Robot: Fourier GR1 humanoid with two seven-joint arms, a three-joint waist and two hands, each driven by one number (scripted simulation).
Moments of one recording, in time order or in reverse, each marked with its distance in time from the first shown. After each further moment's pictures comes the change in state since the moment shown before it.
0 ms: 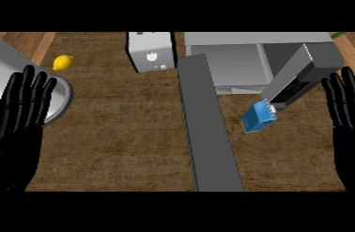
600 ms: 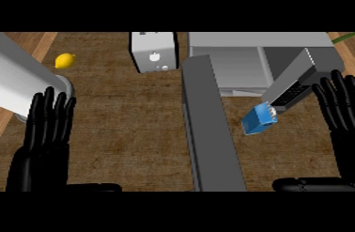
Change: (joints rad) left arm 0.142 -0.115 -0.136 0.030 0.059 0.179 -0.054; right arm 0.016 -0.042 -0.008 -0.016 -0.098 0.085 0.124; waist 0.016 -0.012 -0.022
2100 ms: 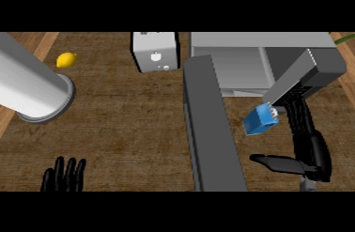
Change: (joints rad) left arm 0.488 0.012 -0.229 0.027 0.046 -0.045 -0.453; right arm 0.005 0.086 -0.085 0.605 0.105 -0.019 -0.419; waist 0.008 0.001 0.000
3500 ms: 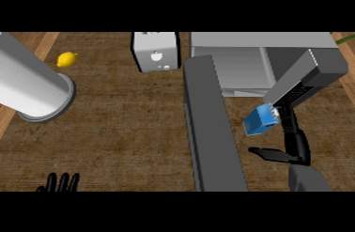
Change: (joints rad) left arm 0.078 0.091 -0.023 0.015 0.071 0.003 -0.120; right arm -0.350 -0.130 -0.141 0.960 0.054 -0.029 -0.618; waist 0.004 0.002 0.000
